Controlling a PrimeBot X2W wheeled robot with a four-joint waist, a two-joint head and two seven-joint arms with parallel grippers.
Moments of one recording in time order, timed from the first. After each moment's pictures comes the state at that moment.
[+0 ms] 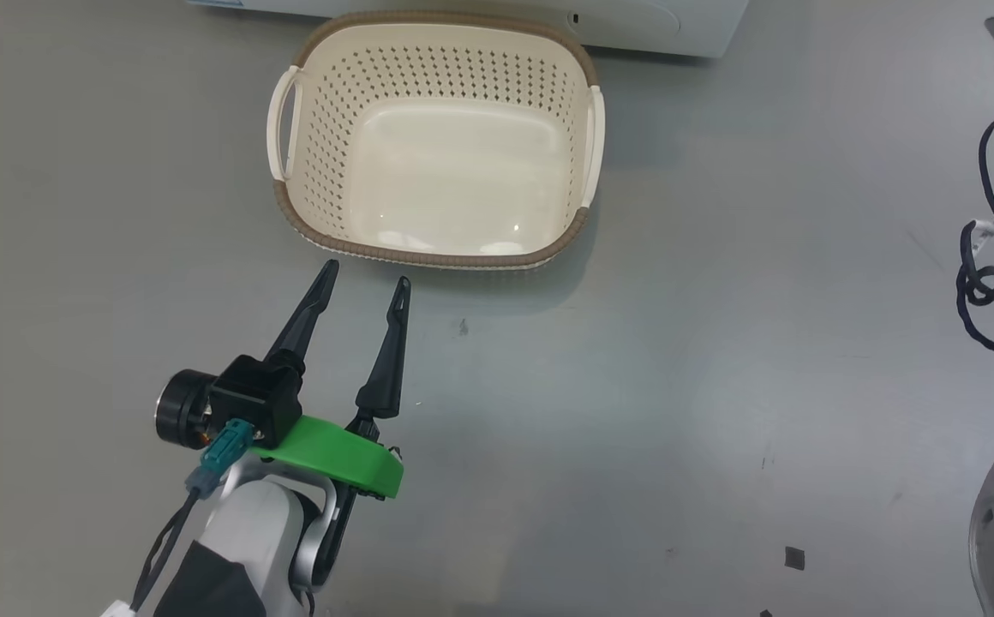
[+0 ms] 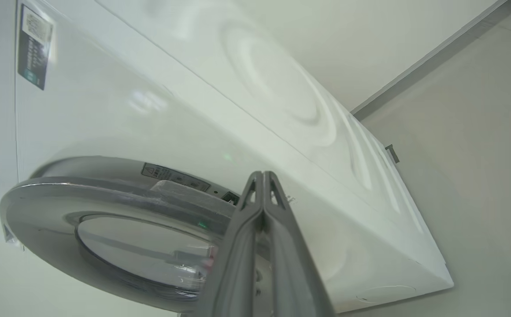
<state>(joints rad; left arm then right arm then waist) -0.32 0.04 -0.40 0.21 -0.36 0.02 -0.25 -0.91 -0.14 -0.05 0.28 0.96 0.02 0.16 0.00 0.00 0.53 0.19</state>
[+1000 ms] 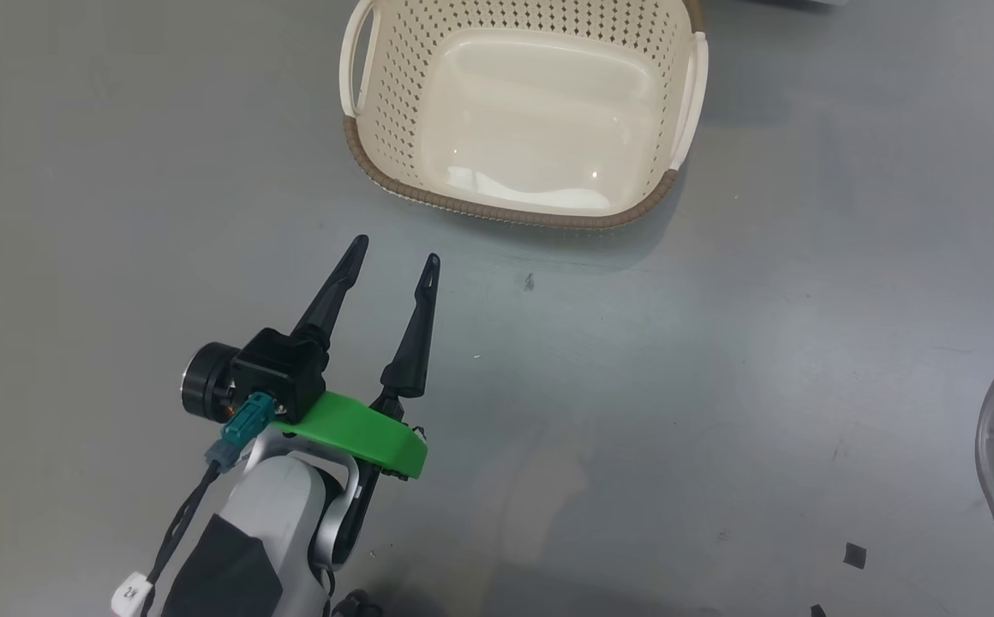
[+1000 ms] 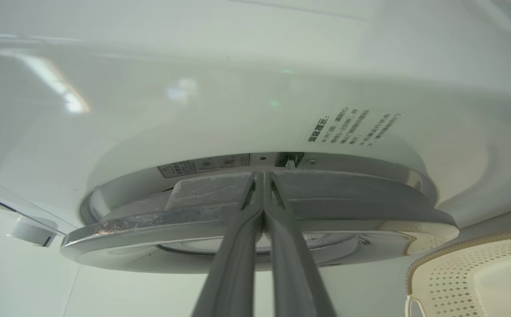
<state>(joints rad) -0.39 0.03 -0.47 0.23 -0.41 0.03 -0.25 -1.20 -0.09 -0.16 0.43 1.28 -0.11 0.38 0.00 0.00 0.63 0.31</state>
